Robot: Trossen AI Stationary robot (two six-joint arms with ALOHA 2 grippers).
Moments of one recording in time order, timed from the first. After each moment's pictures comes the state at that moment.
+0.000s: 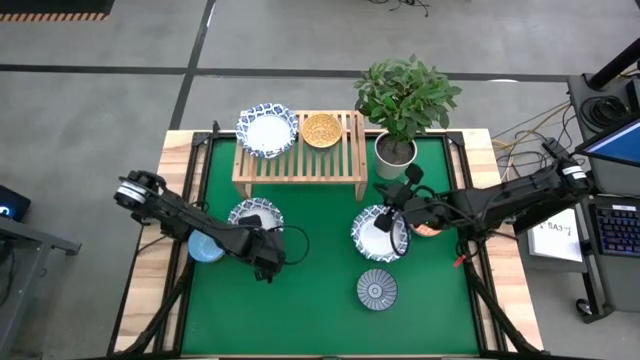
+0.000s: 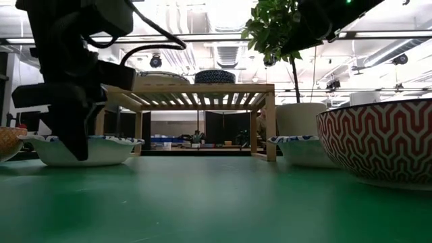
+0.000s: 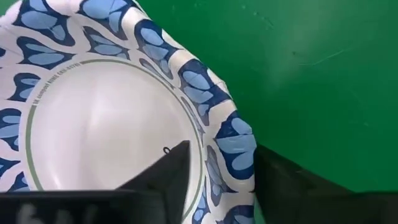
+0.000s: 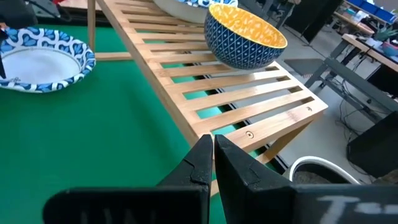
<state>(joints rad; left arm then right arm) -0.38 1.63 0.90 -0.79 -0.29 -0.68 0.20 1.13 0.78 -0.19 0.81 0.09</state>
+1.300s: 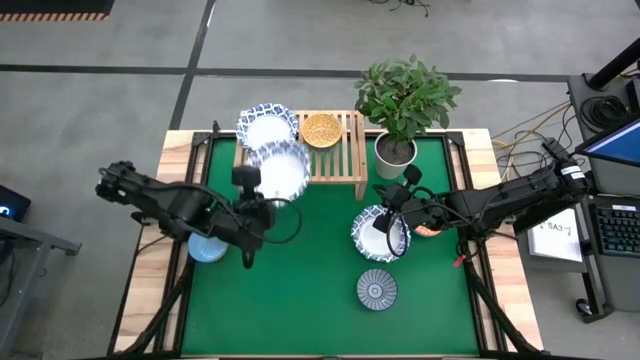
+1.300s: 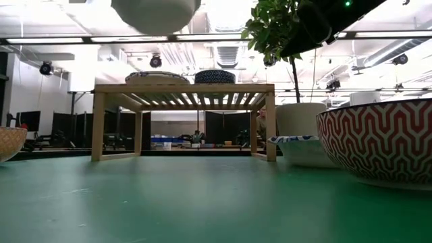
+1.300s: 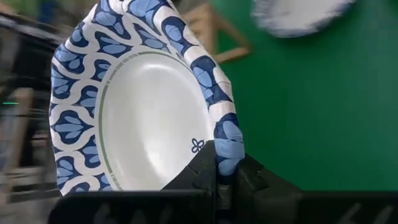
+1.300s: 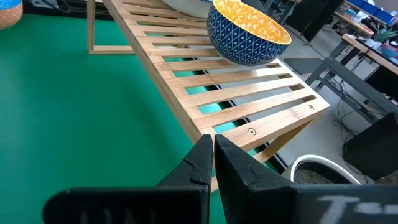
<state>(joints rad) -0.39 1.44 1.64 -1.31 -0.78 -0.03 0.20 1.14 0.78 -0.20 0.81 0.08</state>
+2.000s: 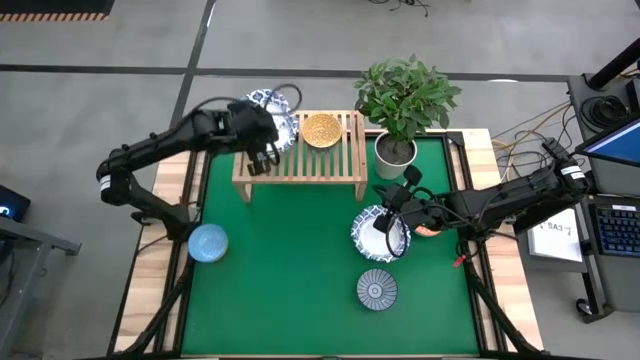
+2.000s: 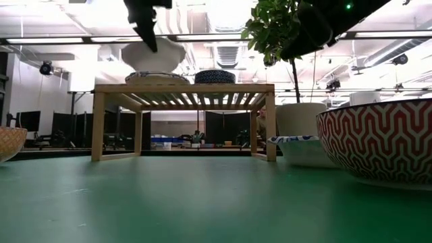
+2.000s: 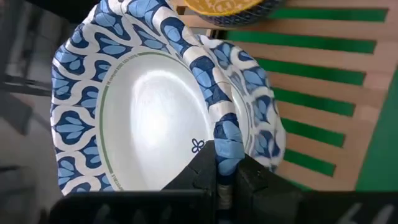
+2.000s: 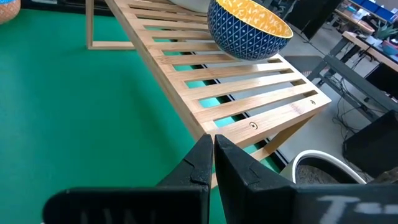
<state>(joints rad) 0.35 1.43 1.61 -1.20 -0.45 0.27 0.20 1.14 0.76 -0.20 0.81 0.09</state>
